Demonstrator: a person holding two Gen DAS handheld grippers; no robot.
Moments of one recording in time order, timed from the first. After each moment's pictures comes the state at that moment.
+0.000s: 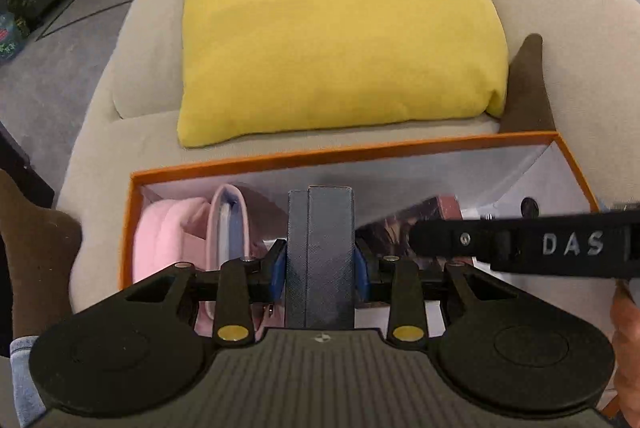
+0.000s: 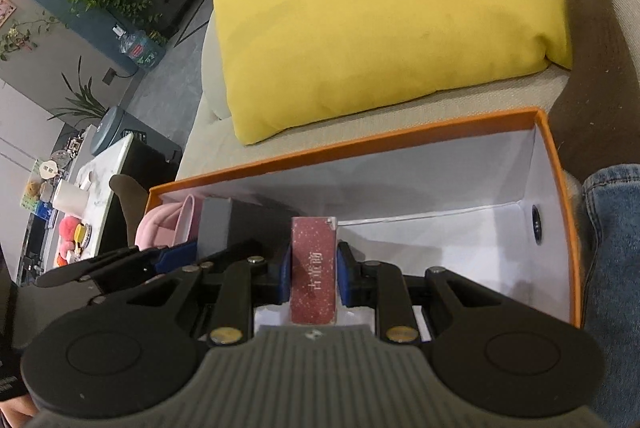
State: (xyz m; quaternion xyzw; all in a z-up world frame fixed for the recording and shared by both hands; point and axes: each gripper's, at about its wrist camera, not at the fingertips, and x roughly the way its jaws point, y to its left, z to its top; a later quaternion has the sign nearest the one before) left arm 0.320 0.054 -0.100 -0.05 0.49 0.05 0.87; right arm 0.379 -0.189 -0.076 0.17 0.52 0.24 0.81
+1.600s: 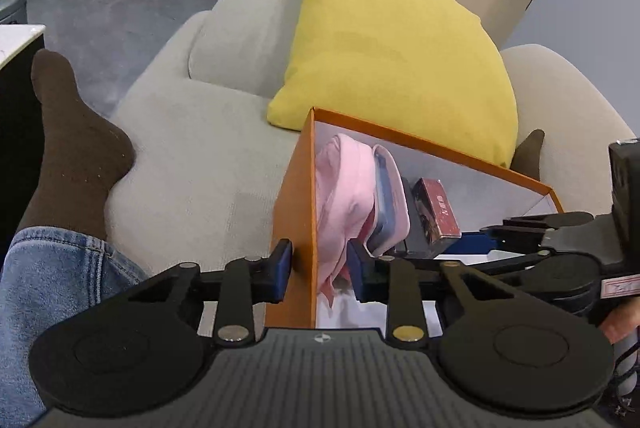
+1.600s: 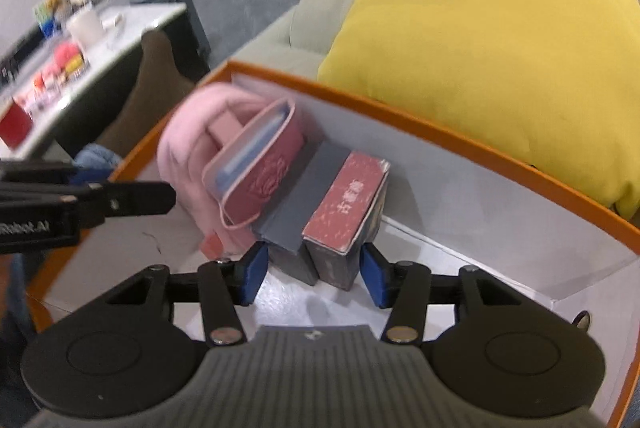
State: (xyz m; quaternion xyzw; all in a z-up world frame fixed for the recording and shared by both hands) left arm 0.207 0.151 -0.103 -0.21 0.39 0.07 0.89; right arm 0.345 -0.099 -0.086 -0.13 0.46 0.34 0.81
